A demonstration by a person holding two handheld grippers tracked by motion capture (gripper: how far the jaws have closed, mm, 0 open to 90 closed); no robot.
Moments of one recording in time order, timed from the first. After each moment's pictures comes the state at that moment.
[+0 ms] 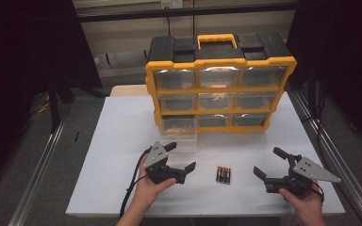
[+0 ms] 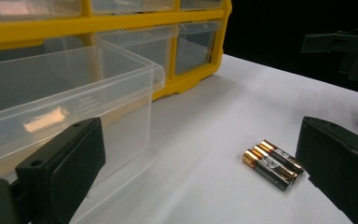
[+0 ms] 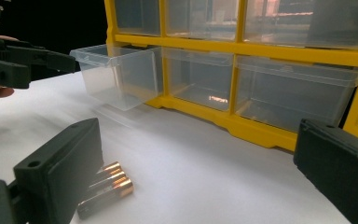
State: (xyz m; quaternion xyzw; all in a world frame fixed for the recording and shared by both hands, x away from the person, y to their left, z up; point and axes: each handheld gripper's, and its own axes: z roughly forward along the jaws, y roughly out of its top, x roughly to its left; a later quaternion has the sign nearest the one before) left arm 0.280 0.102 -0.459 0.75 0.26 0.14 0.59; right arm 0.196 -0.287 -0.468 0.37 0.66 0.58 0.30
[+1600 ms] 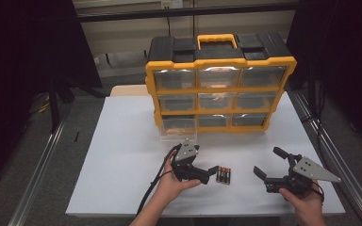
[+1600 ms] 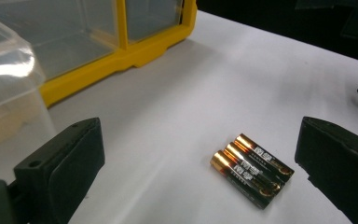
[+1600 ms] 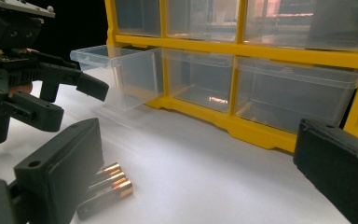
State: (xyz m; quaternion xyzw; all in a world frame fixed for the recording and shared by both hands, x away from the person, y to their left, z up) left arm 0.288 0.037 -0.465 0.81 0.24 0.07 0.52; right arm 0.197 -0.288 -0.467 0.37 0.66 0.58 0.30
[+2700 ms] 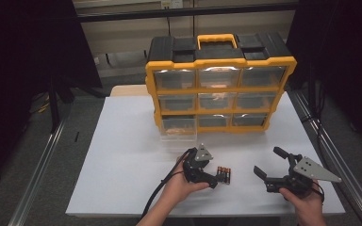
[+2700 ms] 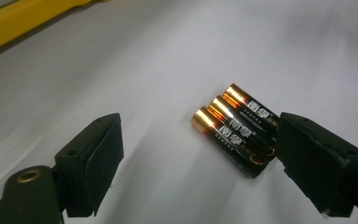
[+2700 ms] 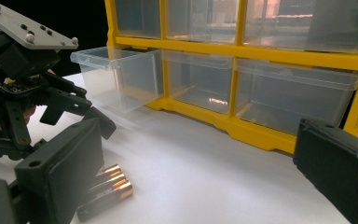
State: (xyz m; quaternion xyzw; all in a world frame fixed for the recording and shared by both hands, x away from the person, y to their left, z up) left arm 0.283 0.007 -0.474 0.88 0.23 0.05 0.41; right arm 0.196 -0.288 -0.467 0.37 0.66 0.58 0.30
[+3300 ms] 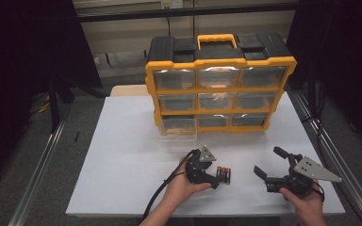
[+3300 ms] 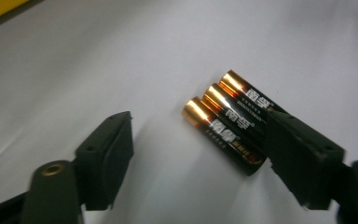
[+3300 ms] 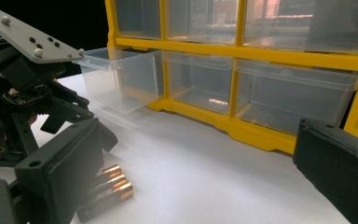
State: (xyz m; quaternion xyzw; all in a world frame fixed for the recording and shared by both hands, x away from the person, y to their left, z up) left arm 0.282 0.001 -0.479 0.89 0.23 0.05 0.38; right arm 0.197 -0.288 -0.467 0.37 0.65 0.59 0.30
